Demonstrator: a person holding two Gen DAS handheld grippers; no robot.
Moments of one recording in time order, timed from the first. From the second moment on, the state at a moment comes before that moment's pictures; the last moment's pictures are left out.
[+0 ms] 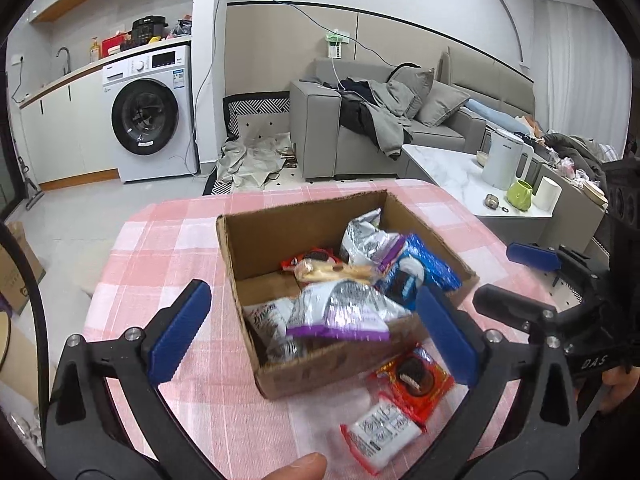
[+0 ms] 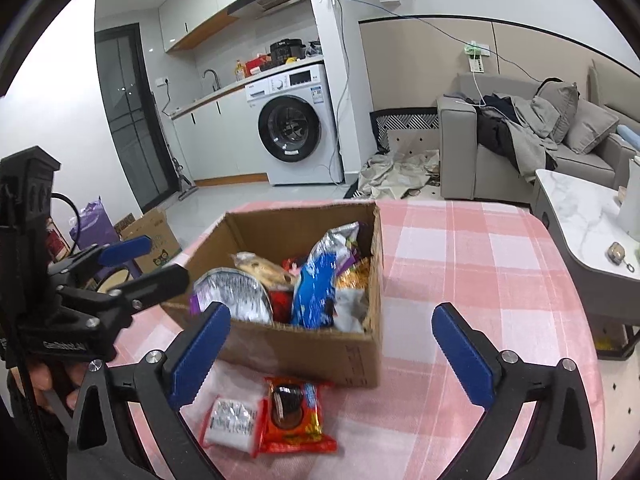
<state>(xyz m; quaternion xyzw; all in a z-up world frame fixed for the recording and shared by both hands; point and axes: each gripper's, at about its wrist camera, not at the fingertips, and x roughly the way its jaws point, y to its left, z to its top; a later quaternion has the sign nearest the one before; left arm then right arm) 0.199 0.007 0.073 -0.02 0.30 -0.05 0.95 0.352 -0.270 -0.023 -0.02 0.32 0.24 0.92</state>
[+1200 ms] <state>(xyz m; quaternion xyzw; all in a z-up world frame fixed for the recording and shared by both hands) 0.142 0.006 0.010 -0.02 0.36 -0.04 0.93 0.328 -0.272 -0.081 -0.05 0.39 0.22 0.89</state>
